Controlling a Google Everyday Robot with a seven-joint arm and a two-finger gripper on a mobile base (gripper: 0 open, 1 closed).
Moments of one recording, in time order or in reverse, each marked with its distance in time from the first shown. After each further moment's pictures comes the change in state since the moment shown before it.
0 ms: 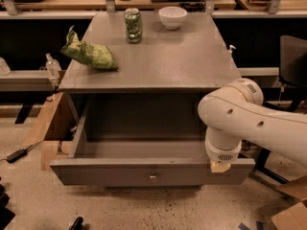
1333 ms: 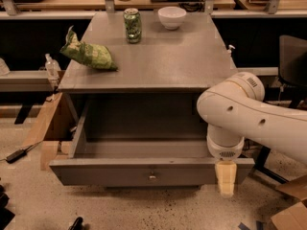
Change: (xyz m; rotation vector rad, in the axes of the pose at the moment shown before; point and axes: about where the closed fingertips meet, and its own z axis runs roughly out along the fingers) arm 0.006 -0.002 -0.019 0.022 0.039 0.007
